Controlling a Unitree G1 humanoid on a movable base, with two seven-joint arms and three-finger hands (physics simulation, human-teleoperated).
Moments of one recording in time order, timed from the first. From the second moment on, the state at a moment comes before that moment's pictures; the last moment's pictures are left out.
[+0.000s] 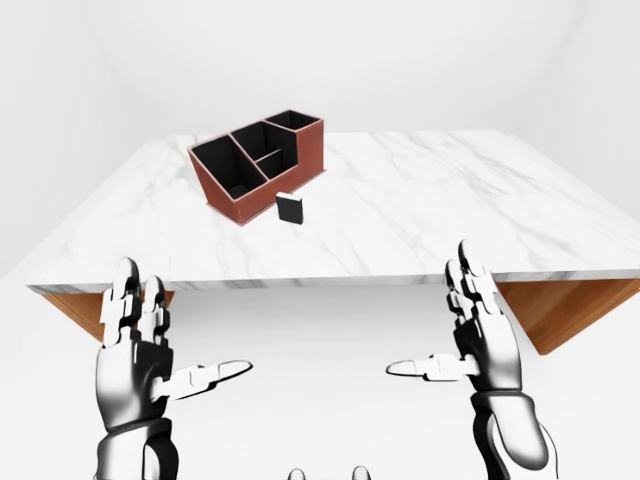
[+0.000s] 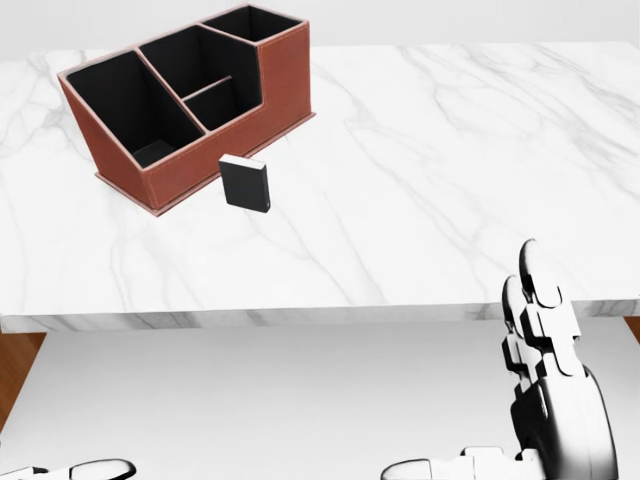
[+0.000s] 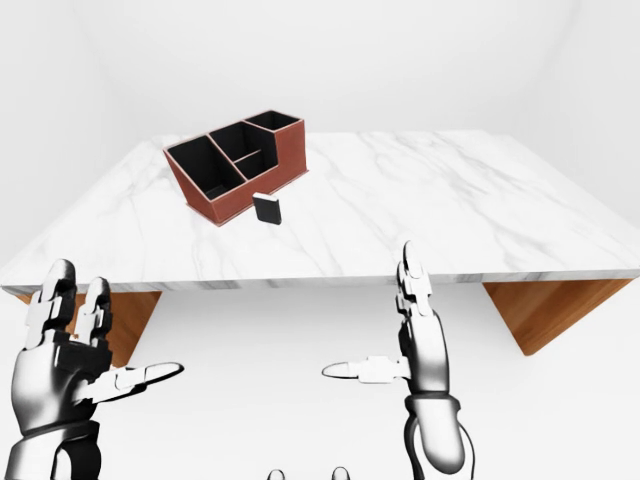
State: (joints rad) left arm 0.39 -0.13 0.26 -0.71 -0.09 0.09 -0.13; right arm 0.38 0.00 0.02 -0.66 -0.10 0.09 0.05
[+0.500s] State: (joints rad) left arm 0.44 -0.15 0.25 -0.78 -0.06 0.08 -0.13; right arm 0.38 0.00 0.03 -0.69 -0.13 0.09 0.06
